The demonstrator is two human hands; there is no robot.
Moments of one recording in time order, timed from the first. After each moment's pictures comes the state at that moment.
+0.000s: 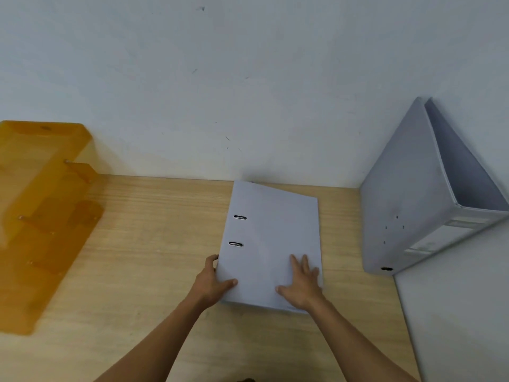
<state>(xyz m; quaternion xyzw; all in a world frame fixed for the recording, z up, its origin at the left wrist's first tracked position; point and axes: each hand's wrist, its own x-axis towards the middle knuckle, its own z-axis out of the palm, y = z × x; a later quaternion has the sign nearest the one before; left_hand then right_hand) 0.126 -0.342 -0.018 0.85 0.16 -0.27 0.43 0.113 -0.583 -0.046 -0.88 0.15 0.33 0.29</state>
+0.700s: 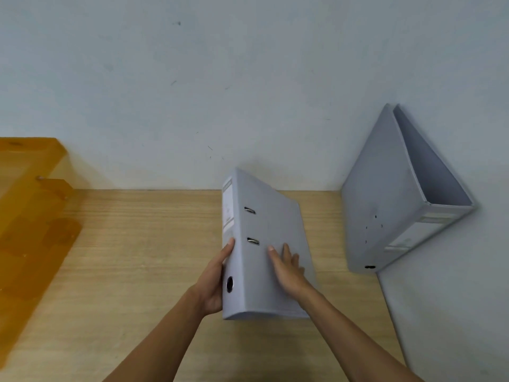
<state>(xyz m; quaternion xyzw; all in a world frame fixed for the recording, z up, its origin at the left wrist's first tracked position) 0.144 -0.391 0.041 0.44 0.21 -0.42 0.77 0.132 -0.575 0.010 -0.78 0.26 0.28 0.49</state>
